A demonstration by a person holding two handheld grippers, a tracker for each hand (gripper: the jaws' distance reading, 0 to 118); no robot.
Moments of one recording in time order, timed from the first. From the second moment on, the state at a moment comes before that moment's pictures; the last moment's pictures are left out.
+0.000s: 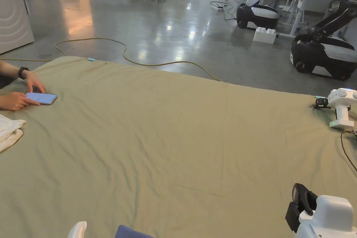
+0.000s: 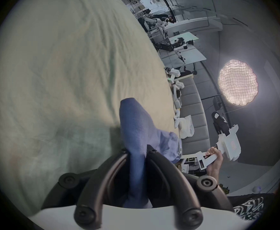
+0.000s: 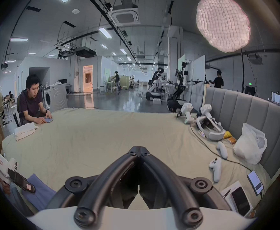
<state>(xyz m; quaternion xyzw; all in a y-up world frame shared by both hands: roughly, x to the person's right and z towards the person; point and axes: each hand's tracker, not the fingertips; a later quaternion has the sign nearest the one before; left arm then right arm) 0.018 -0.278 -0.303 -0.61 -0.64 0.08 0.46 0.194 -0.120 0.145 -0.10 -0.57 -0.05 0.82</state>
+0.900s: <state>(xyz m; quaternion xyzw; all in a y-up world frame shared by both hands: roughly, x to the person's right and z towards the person) 0.041 -0.107 -0.233 -0.47 -0.61 -0.16 0.61 0.186 -0.102 0.151 -0.07 -0.57 -0.01 0.82</state>
